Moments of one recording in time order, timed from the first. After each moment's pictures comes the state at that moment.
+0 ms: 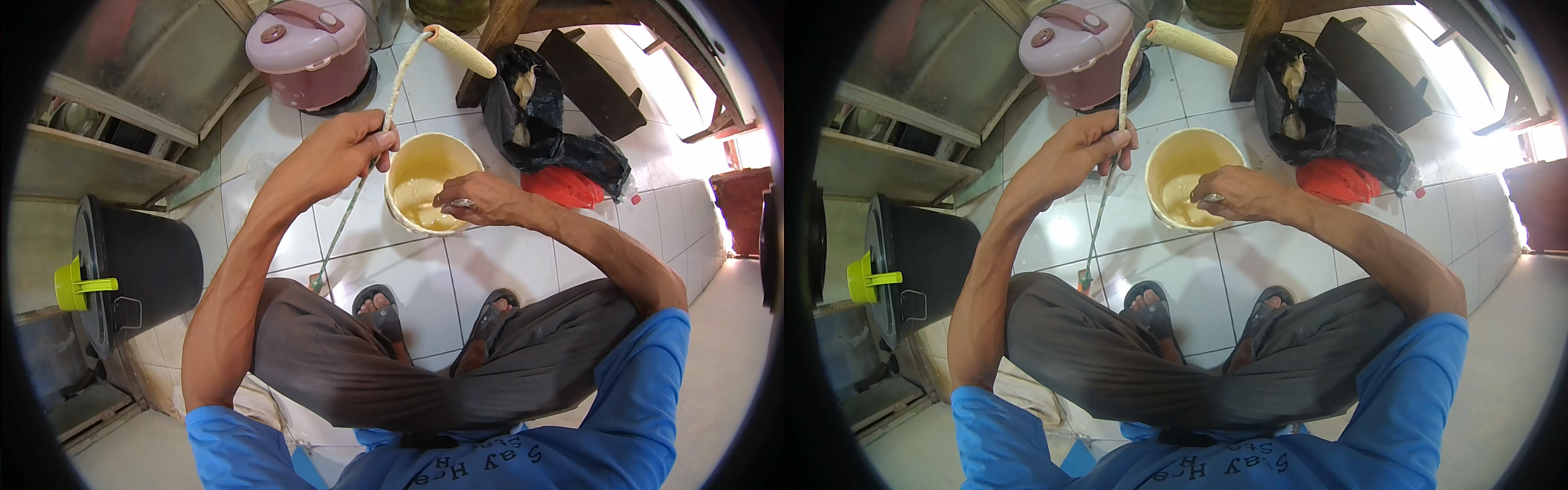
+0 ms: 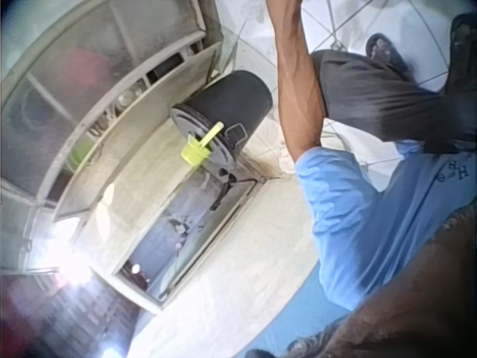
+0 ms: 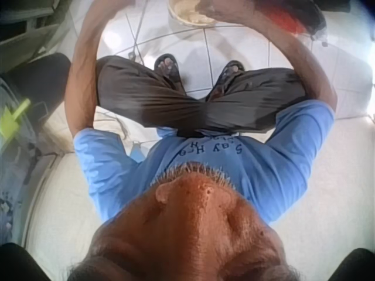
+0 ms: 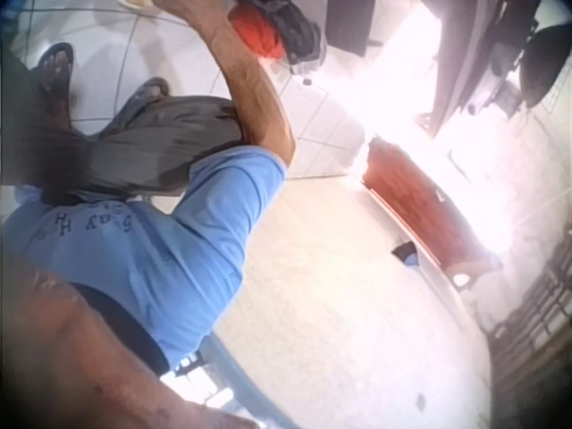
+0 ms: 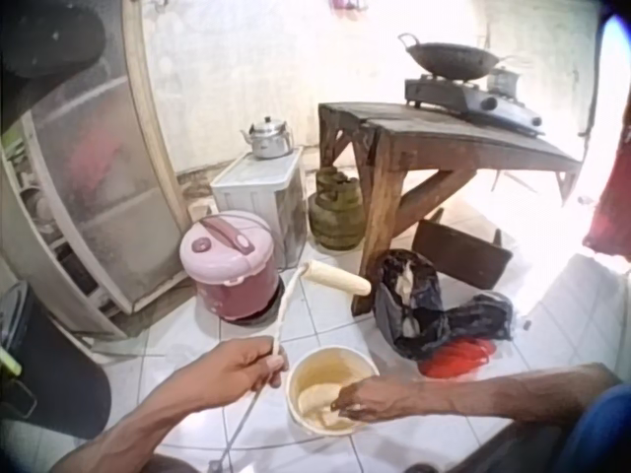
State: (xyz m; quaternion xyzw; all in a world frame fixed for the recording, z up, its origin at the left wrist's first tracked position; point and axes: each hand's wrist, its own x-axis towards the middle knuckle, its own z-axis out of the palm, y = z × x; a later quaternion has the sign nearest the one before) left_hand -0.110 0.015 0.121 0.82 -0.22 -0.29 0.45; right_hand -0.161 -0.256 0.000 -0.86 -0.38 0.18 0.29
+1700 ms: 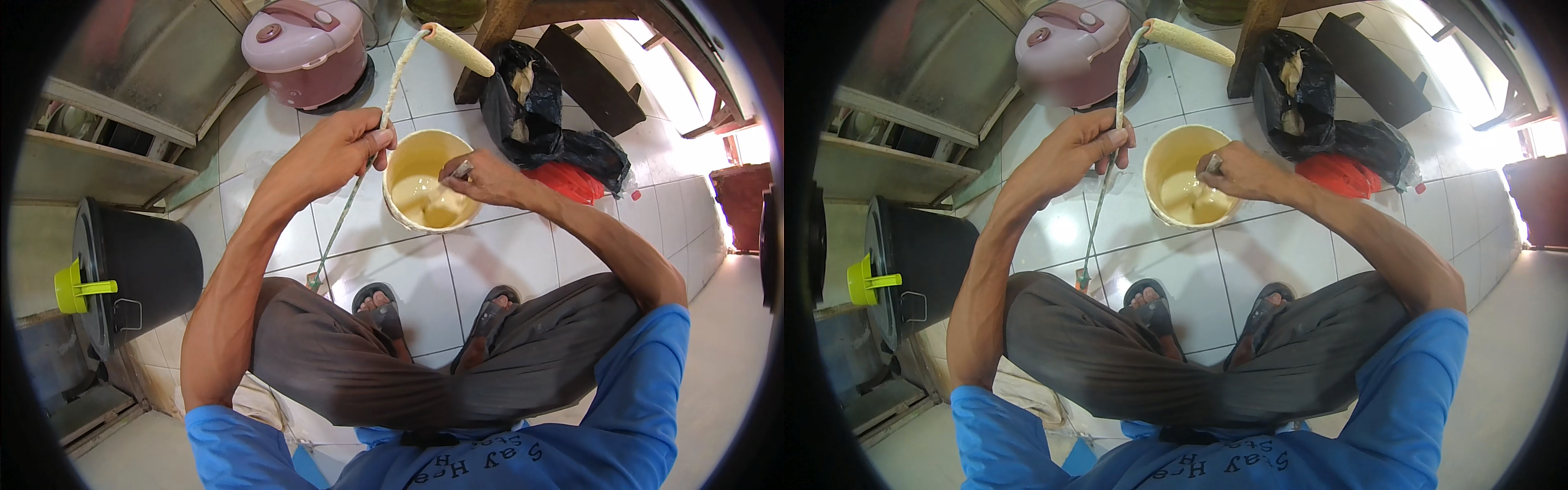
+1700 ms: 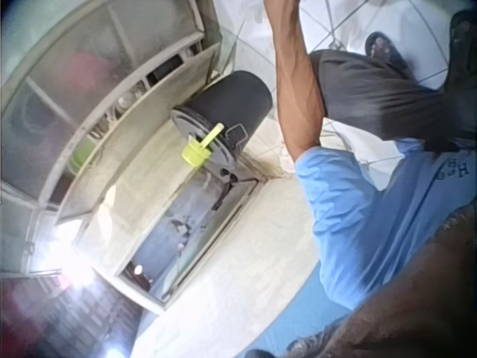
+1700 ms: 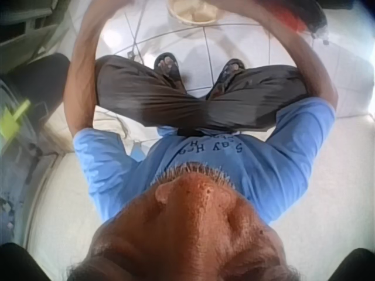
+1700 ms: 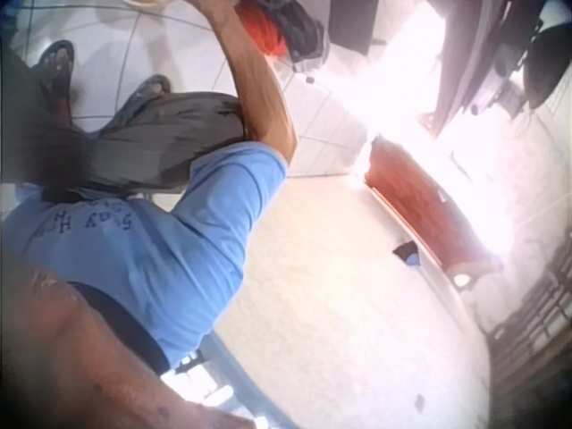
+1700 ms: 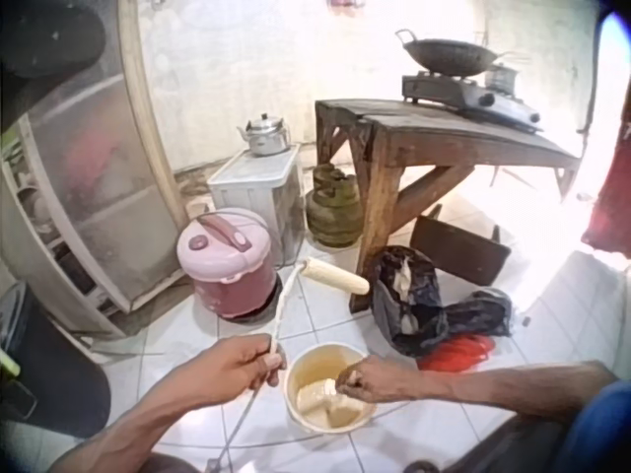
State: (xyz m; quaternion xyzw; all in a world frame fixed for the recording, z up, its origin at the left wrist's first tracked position) left_hand -0.109 0.012 0.121 0.82 -0.22 -0.29 0.44; right_hand -0.147 -0.261 0.005 -0.88 -0.26 0.15 0.37
